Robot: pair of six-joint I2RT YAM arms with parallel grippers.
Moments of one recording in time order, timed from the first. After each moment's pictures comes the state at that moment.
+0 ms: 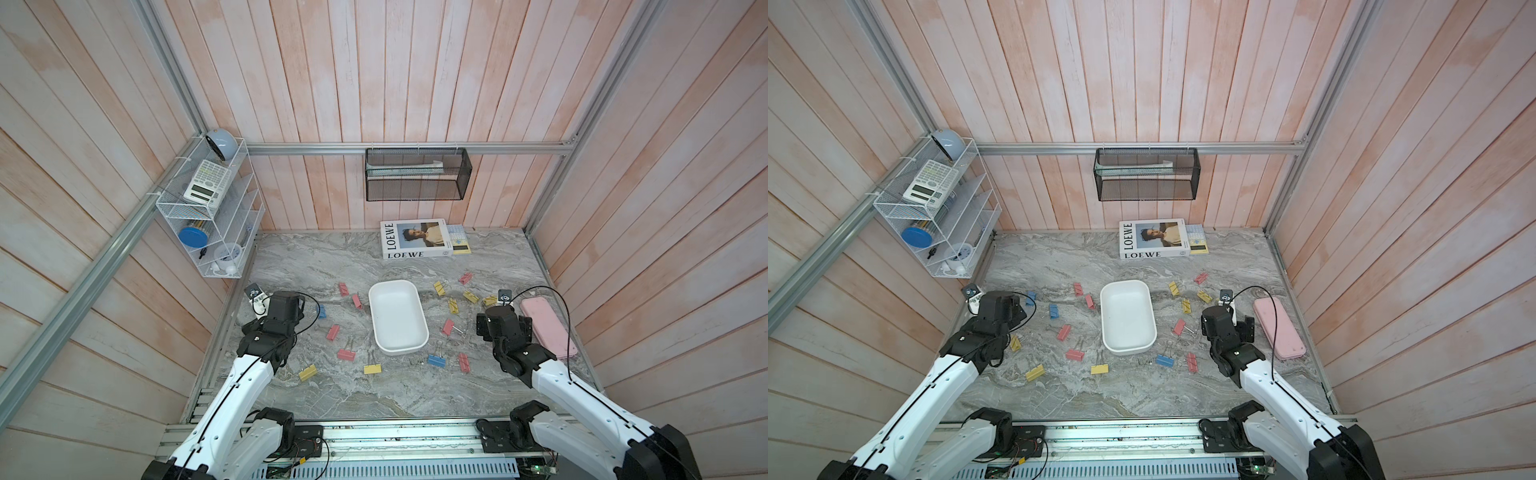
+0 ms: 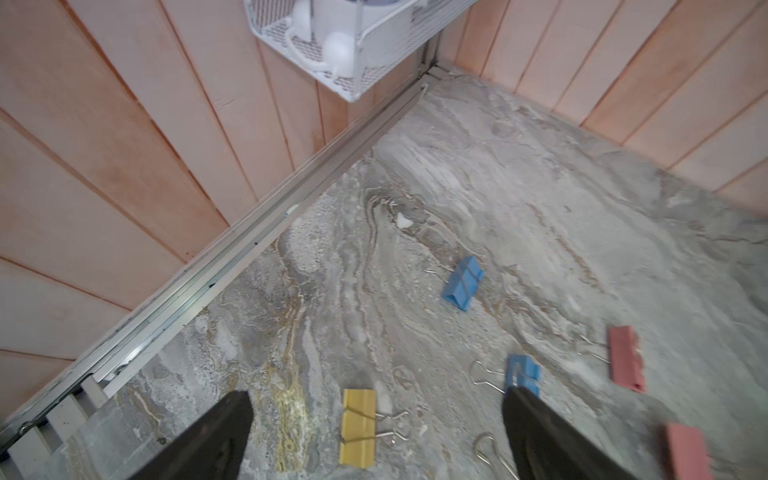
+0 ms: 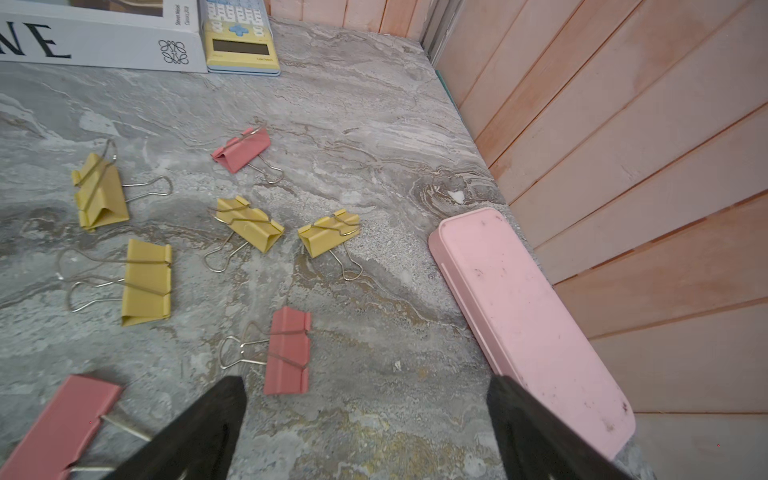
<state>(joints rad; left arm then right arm) -0.16 0.95 0.64 -0.50 -0.63 -0.58 0.40 0.95 0.40 -0.13 0.67 0.19</state>
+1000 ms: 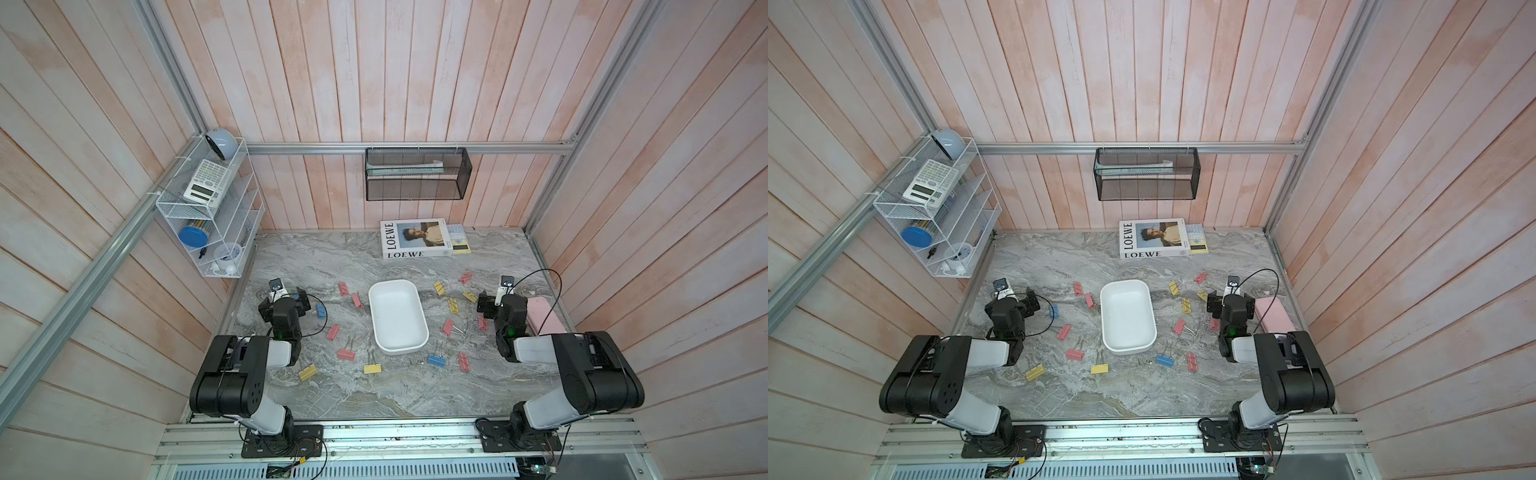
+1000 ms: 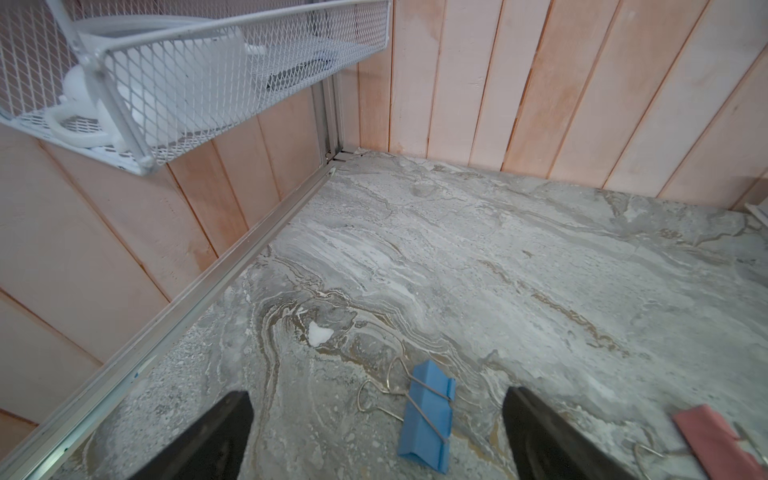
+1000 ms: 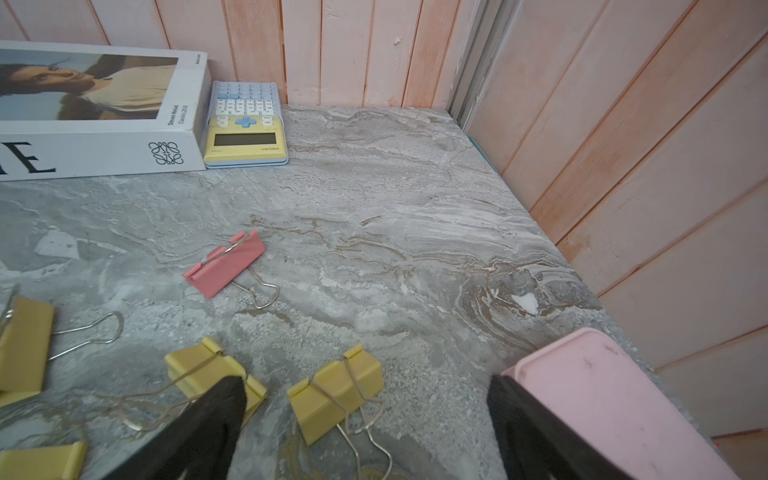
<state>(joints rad) -0.03 1.56 0.38 0.88 -0.38 -0.11 0.10 1.53 0.37 0.79 0.29 0.00</state>
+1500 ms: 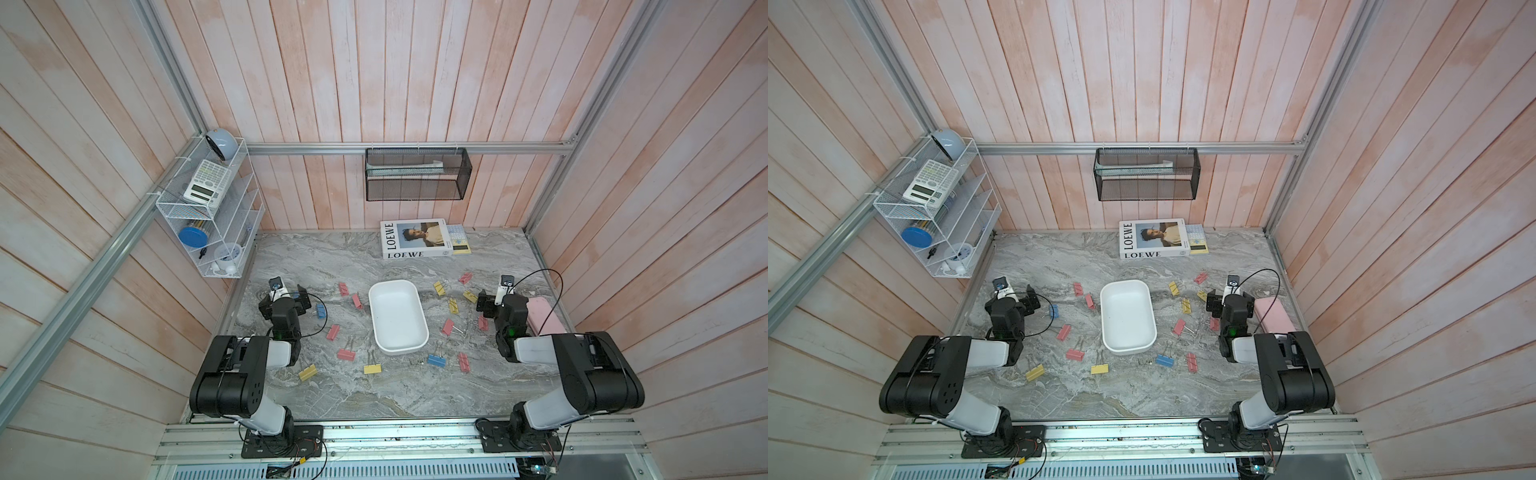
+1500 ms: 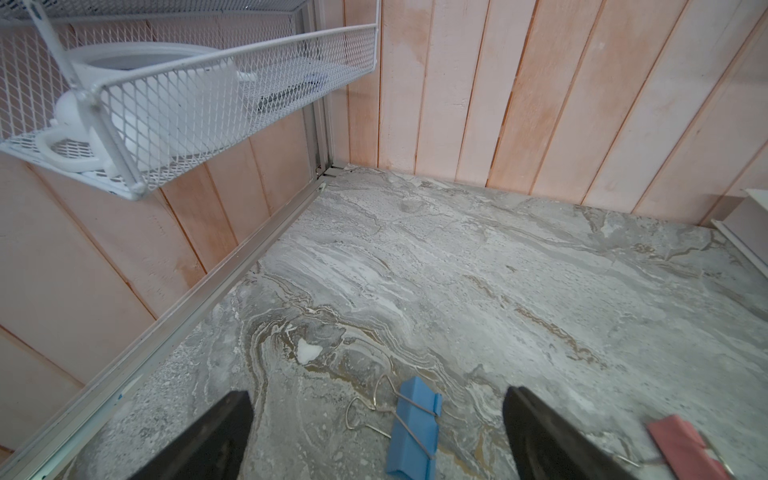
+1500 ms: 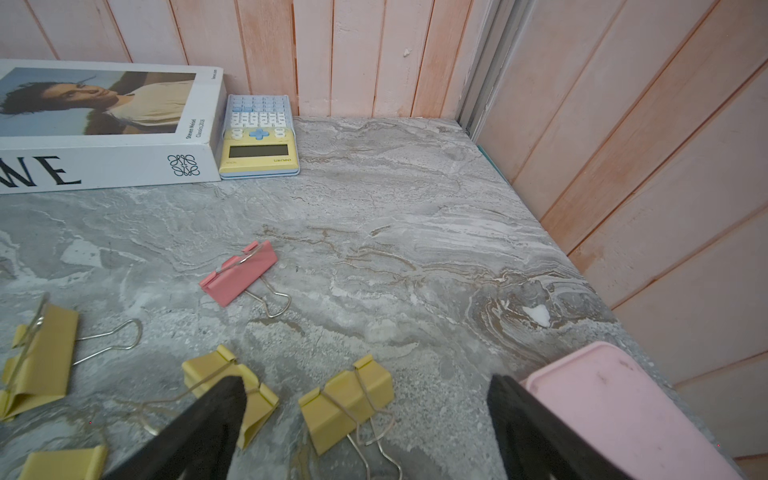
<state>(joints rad) -0.03 1.56 0.38 0.91 -0.36 -0.10 0.10 1.53 0.37 0.81 0.27 0.00</state>
